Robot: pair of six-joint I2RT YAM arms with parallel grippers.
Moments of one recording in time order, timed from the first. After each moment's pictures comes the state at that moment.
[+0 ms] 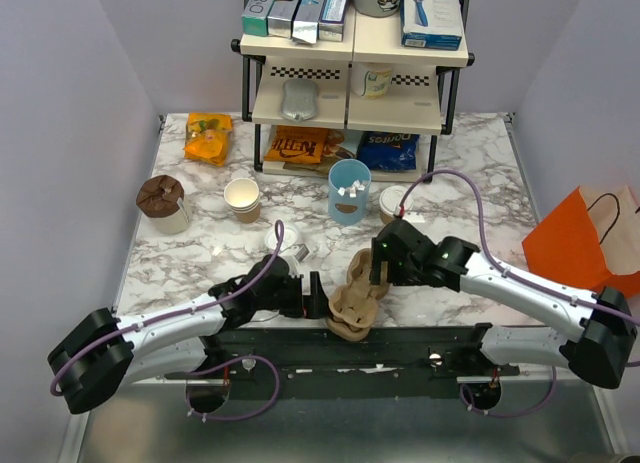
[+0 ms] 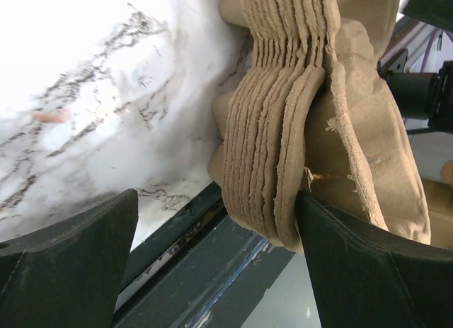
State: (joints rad) left arm -0.90 0.99 0.29 0.06 0.26 -0.87; right arm 0.91 1.15 0.86 -0.76 0.28 0.82
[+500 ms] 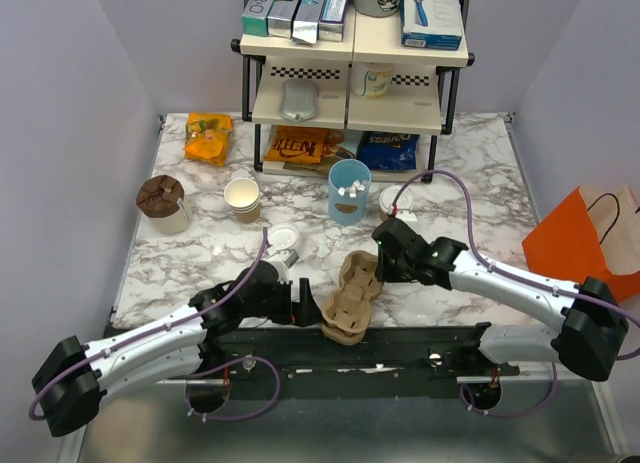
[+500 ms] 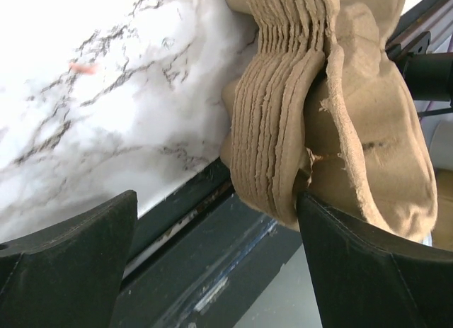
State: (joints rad) left arm -0.92 0.79 0.29 -0.17 0.22 -0.83; right arm 0.88 1.23 0.80 -0.63 0.28 0.77
